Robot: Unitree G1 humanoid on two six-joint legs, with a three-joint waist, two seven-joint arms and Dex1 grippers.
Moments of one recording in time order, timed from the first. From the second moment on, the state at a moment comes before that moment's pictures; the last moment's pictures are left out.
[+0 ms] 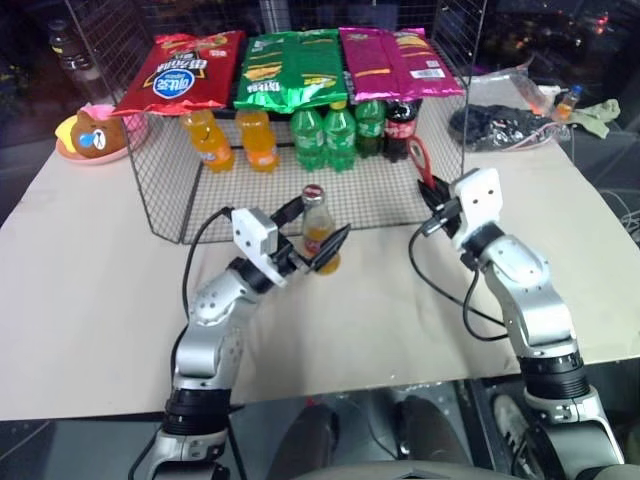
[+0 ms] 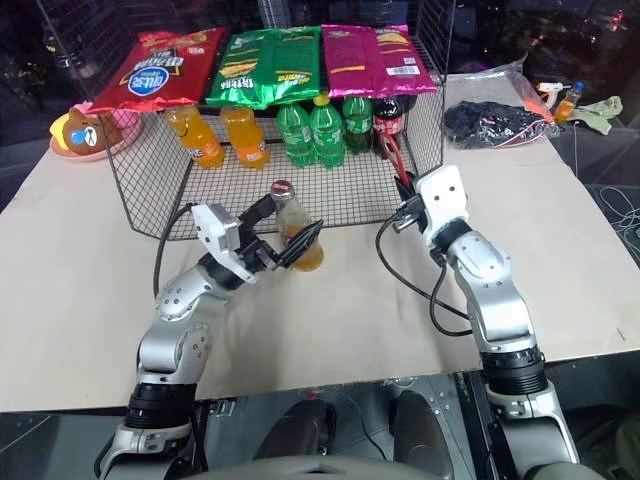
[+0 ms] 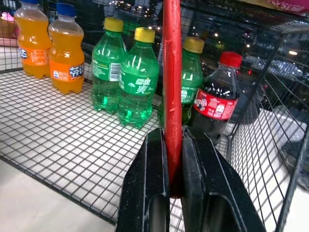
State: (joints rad) left arm -0.21 0.27 0.04 -0.17 -0.39 0.01 -0.73; right arm -0.41 -0.28 0.06 -0.19 0.10 0.26 0.37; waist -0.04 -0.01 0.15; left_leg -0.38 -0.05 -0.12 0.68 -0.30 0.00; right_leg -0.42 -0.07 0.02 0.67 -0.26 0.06
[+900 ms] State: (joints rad) left arm -0.21 0.26 0.05 -0.13 -0.40 -0.04 -0.72; right arm -0.44 -0.27 0.07 -0.15 0.09 0.23 0.39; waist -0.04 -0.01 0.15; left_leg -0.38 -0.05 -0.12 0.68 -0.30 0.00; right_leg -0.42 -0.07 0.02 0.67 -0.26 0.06
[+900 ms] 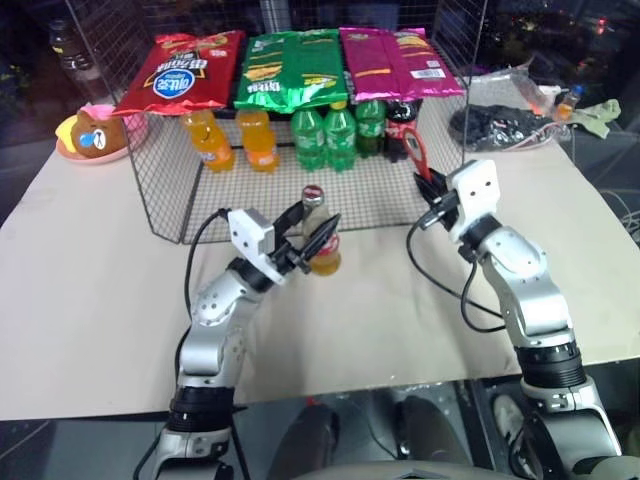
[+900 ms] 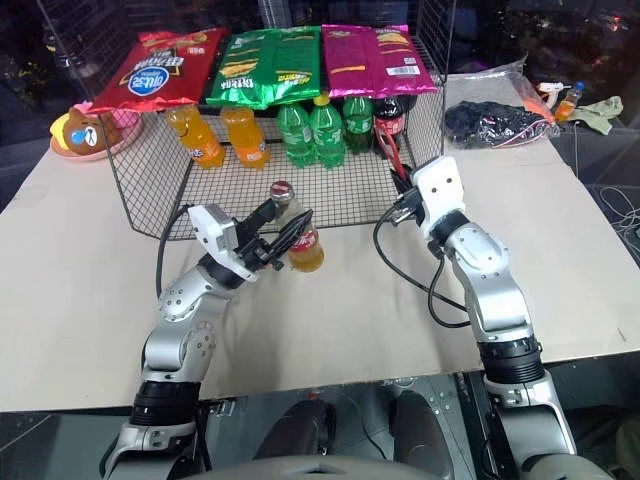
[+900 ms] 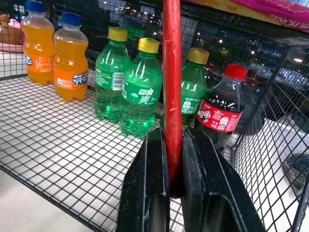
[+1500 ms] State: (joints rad) left arm -0.23 0.26 0.03 -0.11 -0.39 -0.05 -0.72; right arm -0.47 -0.29 0.35 -0.09 -0.20 -0.13 0.43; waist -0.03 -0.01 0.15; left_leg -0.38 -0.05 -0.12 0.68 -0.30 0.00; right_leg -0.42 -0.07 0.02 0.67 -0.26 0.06
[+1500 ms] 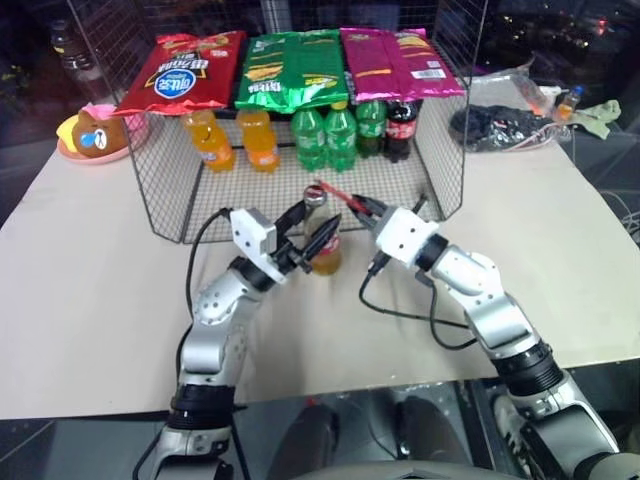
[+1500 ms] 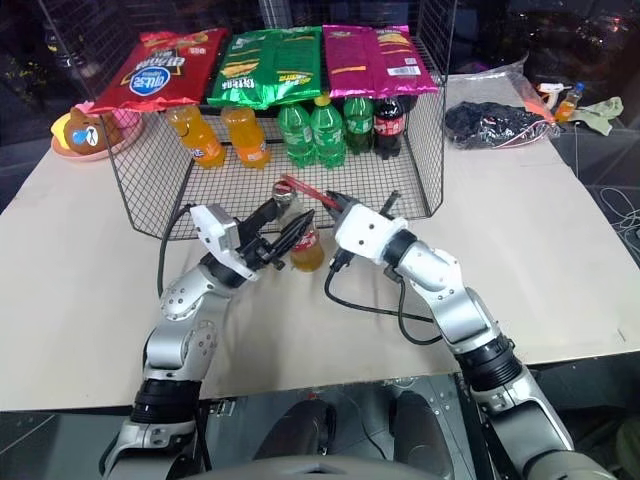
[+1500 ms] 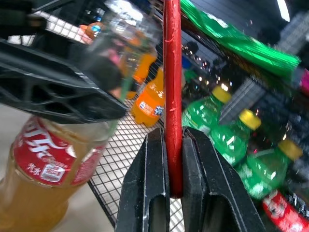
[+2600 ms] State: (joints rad) left arm -0.26 0.24 0.03 -0.06 -0.39 -0.04 -0.73; right arm -0.64 -0.22 0.38 0.53 -0.55 -0.77 -0.06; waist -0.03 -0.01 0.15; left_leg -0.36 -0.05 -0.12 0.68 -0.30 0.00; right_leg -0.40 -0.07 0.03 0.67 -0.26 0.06
